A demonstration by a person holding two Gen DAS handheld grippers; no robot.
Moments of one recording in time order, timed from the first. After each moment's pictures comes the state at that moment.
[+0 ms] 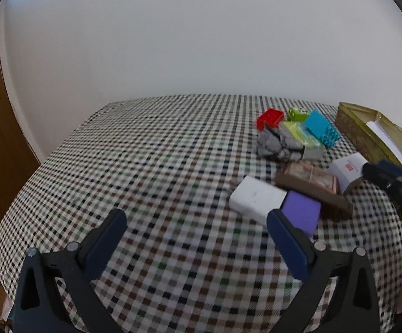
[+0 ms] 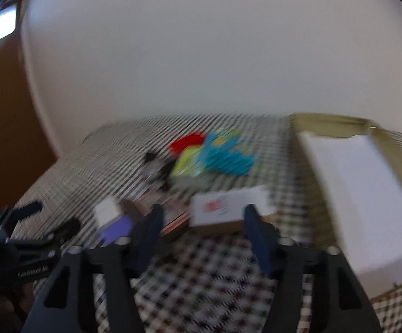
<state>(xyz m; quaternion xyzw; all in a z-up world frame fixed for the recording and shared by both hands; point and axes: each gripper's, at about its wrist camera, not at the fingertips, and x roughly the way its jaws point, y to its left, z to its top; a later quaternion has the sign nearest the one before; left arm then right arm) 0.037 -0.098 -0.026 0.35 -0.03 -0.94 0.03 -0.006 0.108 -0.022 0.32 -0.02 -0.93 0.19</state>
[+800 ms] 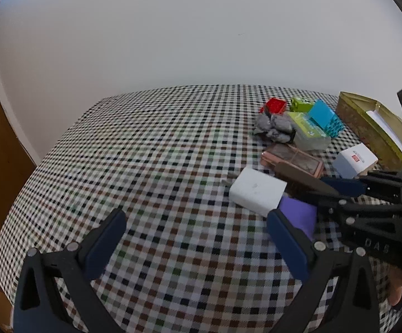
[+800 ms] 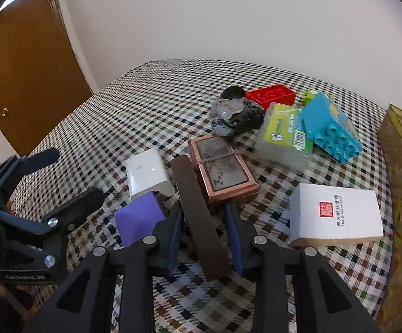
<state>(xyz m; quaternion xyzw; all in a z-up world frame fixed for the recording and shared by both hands) 0.022 -0.098 -0.024 0.37 -0.05 -0.93 0.01 -0.019 0.040 -0.055 0.41 0.05 -0.86 0.30</state>
